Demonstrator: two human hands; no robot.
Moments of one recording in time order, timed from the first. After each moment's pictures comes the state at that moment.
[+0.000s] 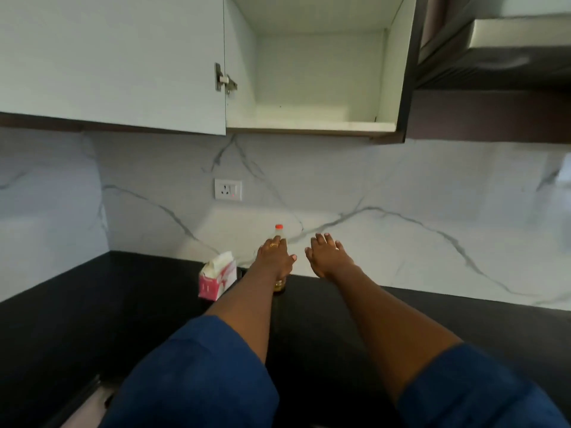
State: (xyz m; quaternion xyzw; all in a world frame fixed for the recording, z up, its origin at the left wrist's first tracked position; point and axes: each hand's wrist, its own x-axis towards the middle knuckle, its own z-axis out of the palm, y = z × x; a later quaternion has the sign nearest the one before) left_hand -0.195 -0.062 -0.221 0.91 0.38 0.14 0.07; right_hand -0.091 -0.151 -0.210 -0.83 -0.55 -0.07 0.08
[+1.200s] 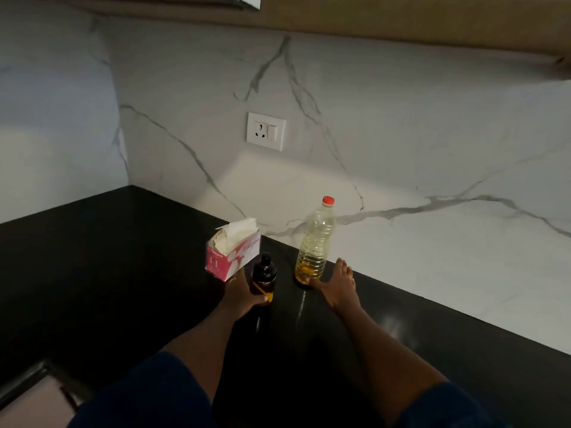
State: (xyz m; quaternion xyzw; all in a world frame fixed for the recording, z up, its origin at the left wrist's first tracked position) left_hand -0.175 0.158 -0.437 0.69 0.54 0.24 0.43; right_hand 0.028 0.084 -0.404 -0.82 -0.47 0.16 0.26
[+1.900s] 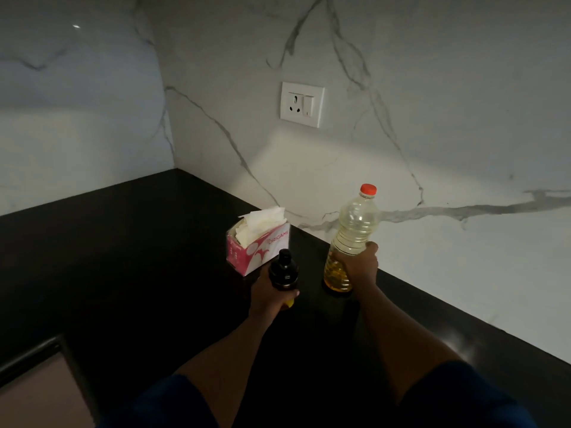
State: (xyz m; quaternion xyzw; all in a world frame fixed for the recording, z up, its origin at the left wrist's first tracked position) left_hand -0.117 0.187 -0.471 0.54 0.63 0.33 0.45; right_hand 0.068 0.203 -0.441 -0.74 -0.37 0.26 0.51
